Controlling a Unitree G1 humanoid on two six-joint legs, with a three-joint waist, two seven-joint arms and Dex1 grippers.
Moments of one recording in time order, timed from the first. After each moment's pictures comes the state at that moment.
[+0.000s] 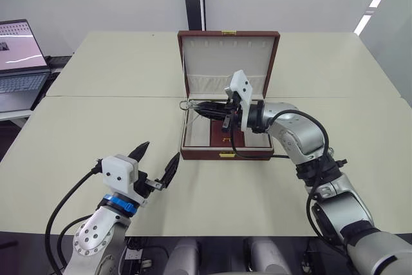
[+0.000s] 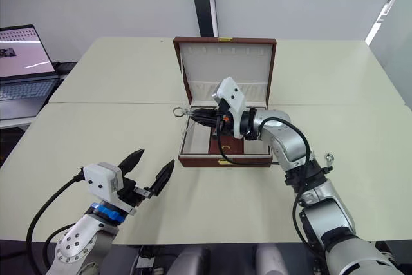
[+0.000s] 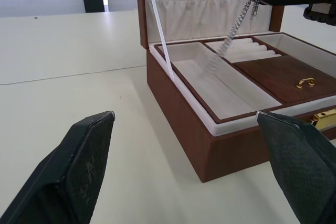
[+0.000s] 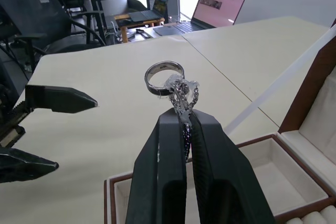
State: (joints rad) left arm 0.35 0.30 0.13 -0.60 -0.35 0.18 -0.38; right arm -0.80 -0.23 0.27 0.17 0.35 0.44 0.86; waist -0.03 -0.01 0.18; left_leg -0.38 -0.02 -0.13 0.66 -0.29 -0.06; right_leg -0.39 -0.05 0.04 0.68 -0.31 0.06
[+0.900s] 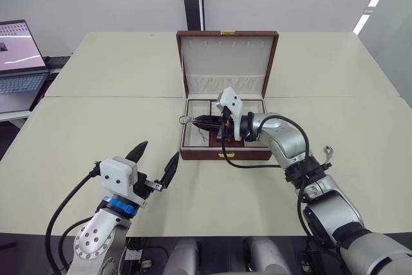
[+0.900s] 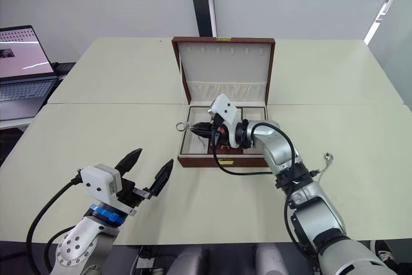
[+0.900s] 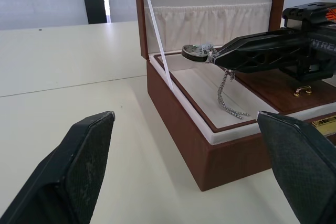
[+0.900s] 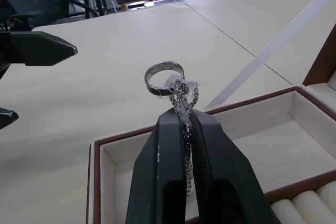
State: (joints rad) left arm 0.35 0.29 0.12 -0.60 -0.33 0.13 -0.38; right arm -0.79 -0.17 0.29 0.35 0.25 0.34 0.91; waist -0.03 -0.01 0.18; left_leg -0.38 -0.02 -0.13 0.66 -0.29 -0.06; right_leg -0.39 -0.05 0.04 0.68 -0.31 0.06
